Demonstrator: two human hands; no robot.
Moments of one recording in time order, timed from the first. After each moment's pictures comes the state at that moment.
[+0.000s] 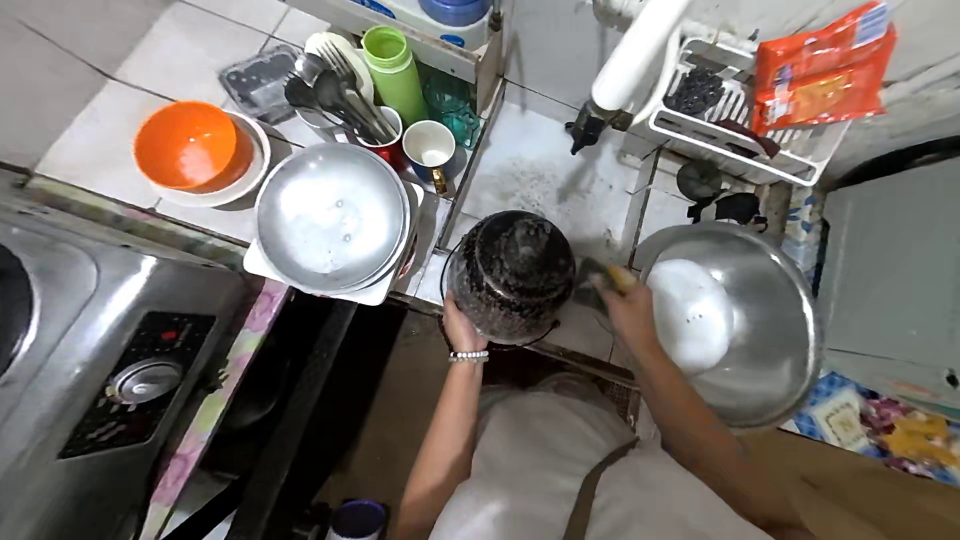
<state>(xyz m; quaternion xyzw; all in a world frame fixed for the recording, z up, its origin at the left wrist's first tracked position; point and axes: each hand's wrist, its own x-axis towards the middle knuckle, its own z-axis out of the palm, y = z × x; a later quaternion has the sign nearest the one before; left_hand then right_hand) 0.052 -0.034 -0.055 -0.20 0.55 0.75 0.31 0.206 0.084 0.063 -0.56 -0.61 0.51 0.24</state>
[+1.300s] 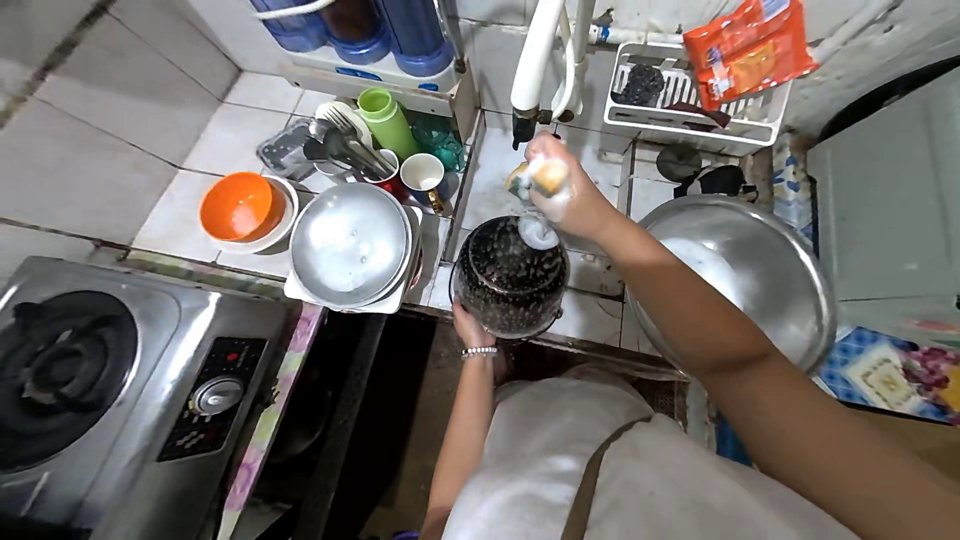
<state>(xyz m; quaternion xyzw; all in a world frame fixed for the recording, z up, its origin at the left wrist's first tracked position) 0.059 -0.035 -0.056 -0.17 0.56 0.75 0.31 0.121 0.145 0.152 -0.11 -0.81 0.49 0.29</state>
